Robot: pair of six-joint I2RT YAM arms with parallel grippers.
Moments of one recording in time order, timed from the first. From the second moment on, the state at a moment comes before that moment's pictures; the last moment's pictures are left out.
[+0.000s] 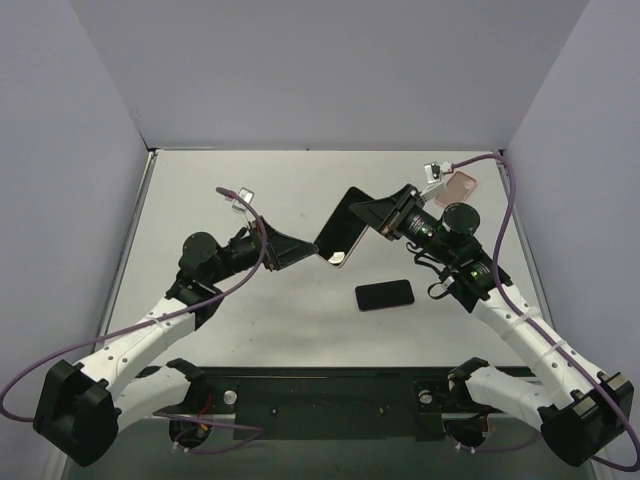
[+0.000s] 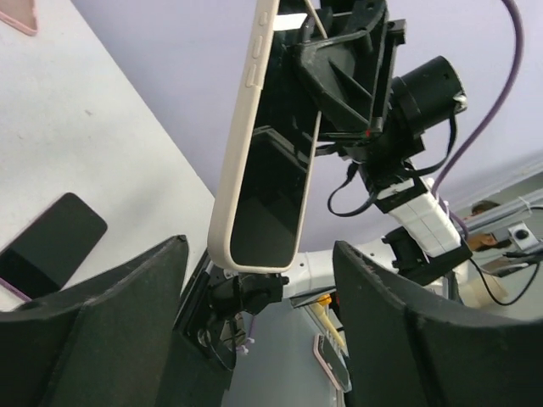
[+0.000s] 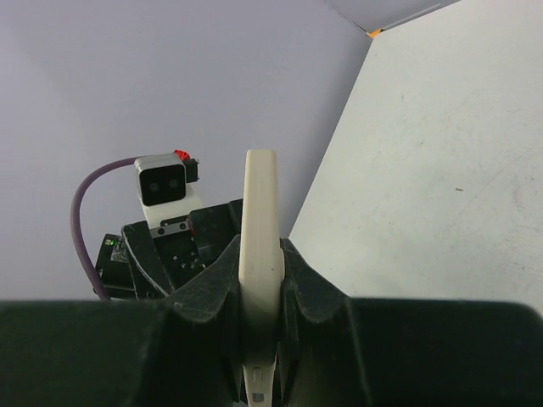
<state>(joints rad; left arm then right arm) -0.54 1.02 0.61 0.59 0.59 -1.14 0.51 1.01 0.86 0.16 -0.29 0.98</state>
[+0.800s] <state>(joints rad) -0.56 1.23 0.67 1.08 0.84 -1.48 0.38 1.02 0.88 0.33 -0.55 1.20</state>
